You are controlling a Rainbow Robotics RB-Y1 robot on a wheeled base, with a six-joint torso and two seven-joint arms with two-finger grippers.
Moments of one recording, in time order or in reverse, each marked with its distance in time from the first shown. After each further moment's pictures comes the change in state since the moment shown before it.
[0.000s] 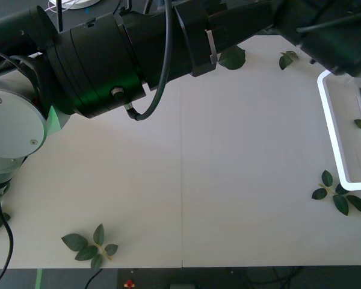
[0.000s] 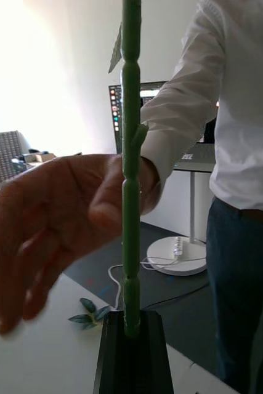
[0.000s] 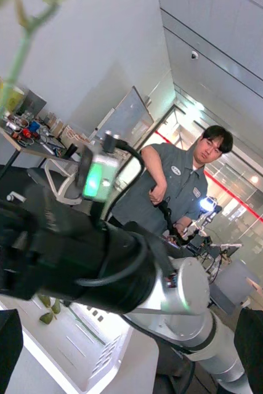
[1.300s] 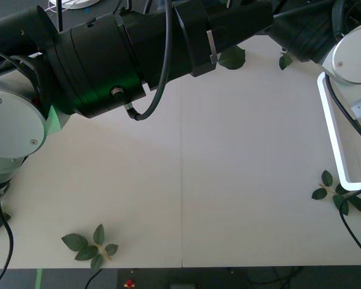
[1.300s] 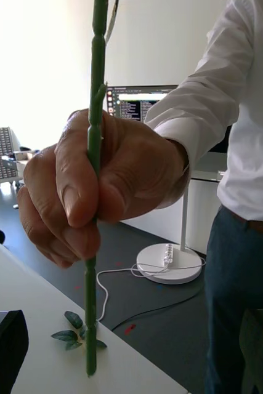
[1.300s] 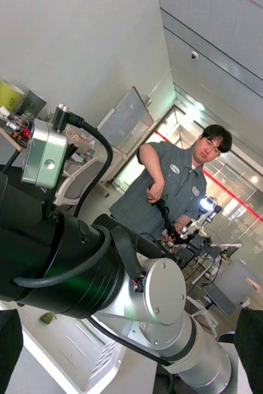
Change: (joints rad) right arm -0.118 0.135 0.039 0.126 0.145 -0.003 0.000; left arm 0.000 0.000 0.000 0.000 0.000 0.000 0.000
